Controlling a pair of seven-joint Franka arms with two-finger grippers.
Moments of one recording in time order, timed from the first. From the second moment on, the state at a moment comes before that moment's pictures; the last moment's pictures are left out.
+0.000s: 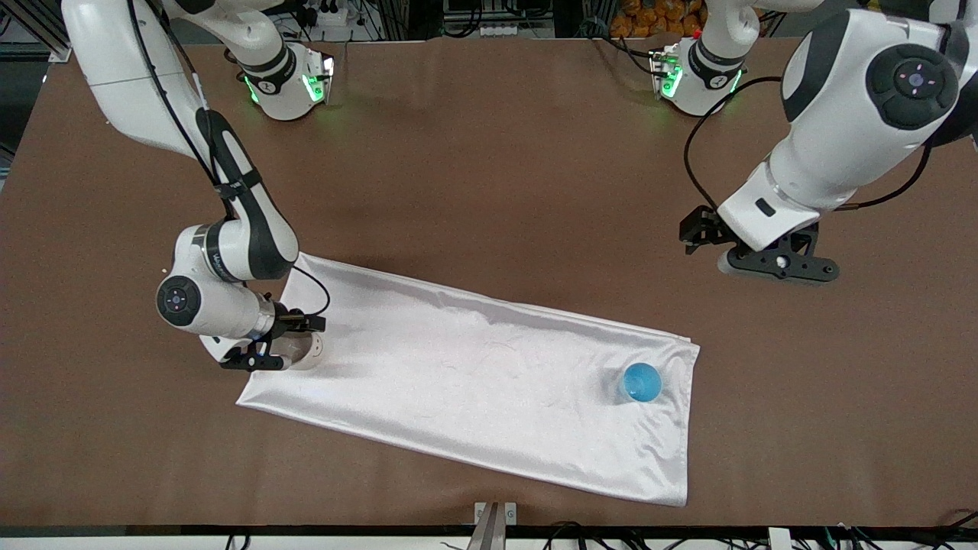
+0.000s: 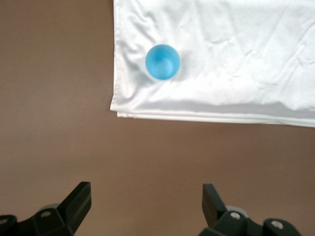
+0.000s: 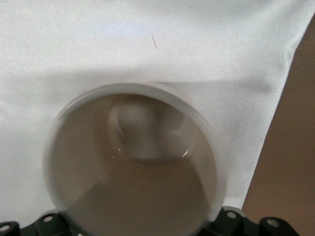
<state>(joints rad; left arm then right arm) -0.27 0.19 -0.07 -1.58 -0.01 1.81 -0.15 0.14 0.61 0.03 -1.76 0.14 2.28 0.11</state>
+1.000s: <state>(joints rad) -0.30 0.52 -0.07 -1.50 -0.01 2.12 -0.10 0.16 0.62 0.02 -1.74 0.14 2.27 0.11</state>
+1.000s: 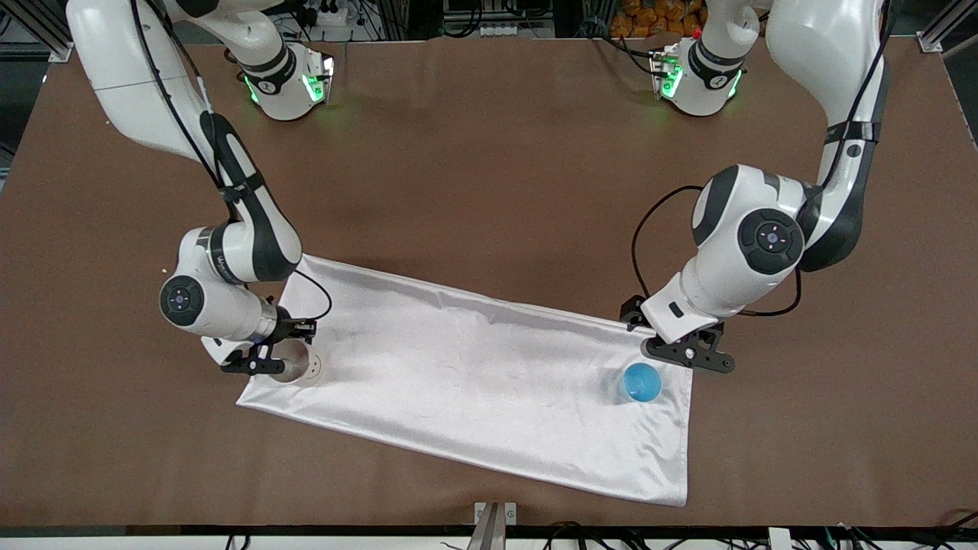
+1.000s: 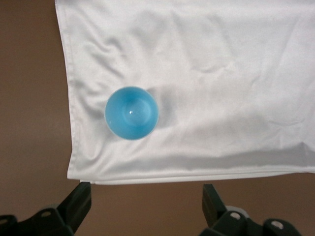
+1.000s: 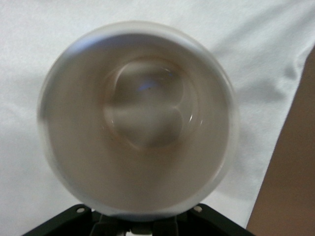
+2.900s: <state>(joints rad) -0.32 0.79 -0.07 -1.46 -0.01 2.52 0.08 0.82 0.51 0.04 -1.74 0.07 2.24 0.98</state>
